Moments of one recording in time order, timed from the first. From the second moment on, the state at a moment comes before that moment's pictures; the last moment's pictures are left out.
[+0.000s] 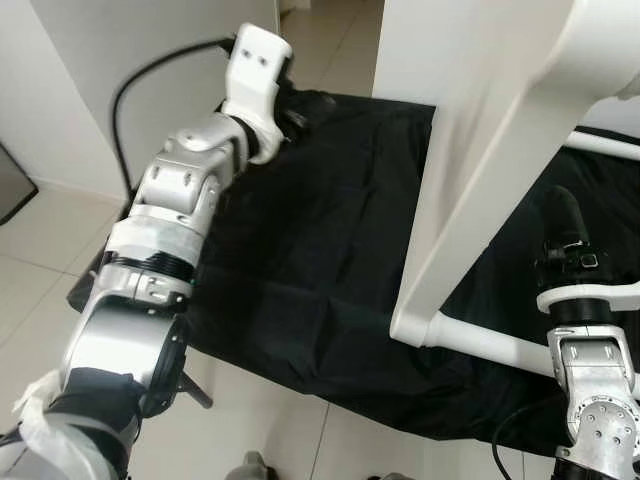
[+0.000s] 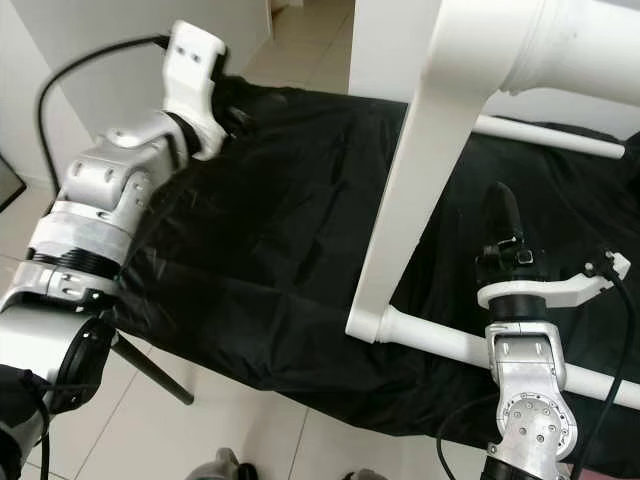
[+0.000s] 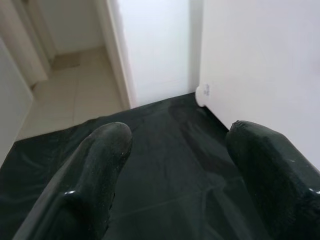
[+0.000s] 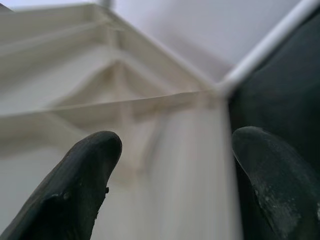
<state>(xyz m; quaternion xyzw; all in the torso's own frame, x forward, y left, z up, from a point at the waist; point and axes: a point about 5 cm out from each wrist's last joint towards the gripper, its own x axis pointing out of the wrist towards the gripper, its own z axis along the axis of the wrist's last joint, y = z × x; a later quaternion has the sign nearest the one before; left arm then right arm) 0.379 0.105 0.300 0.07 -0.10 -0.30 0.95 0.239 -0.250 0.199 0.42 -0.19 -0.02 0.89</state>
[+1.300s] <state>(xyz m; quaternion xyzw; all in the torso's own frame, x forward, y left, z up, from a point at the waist) 0.351 0.170 0.204 -0.02 -0.10 -0.21 0.97 0.264 -0.256 0.188 -0.05 -0.16 -0.21 0.96</state>
